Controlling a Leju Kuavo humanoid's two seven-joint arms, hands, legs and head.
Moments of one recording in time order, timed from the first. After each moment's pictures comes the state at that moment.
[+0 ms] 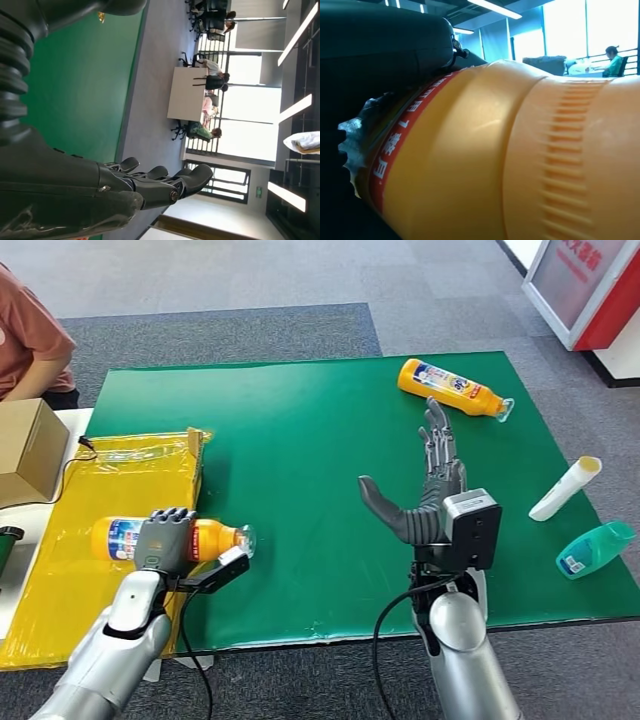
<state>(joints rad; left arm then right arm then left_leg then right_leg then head) -0.33 0.04 -0.28 -0.93 -1.38 0.39 0.17 -0.18 0.11 0.27 -1.64 0.25 -0.26 -0.29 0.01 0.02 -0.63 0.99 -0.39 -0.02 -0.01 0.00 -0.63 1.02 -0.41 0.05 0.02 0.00</state>
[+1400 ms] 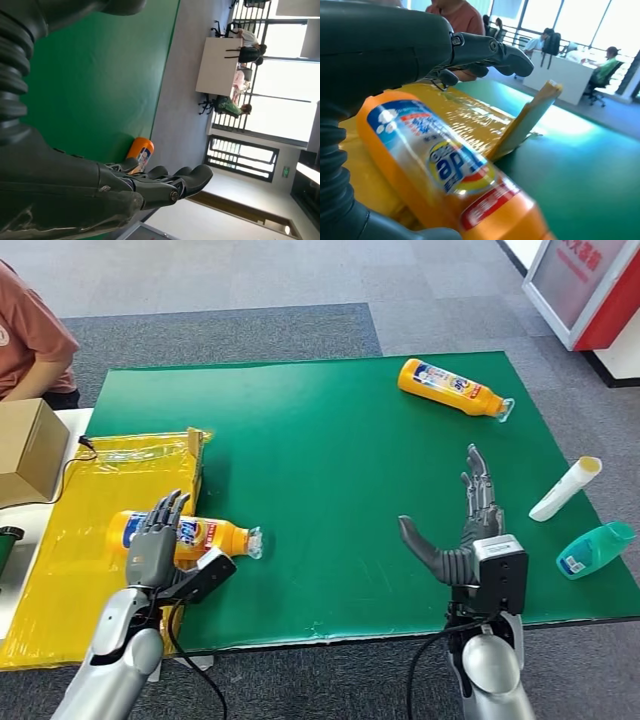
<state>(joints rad) -0.15 0.02 -0.21 -1.25 -0.99 0.33 -0.01 0.02 0.07 0.16 -1.73 0.32 -0.25 -0.30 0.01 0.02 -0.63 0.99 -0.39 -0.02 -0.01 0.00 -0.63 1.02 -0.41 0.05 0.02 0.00</state>
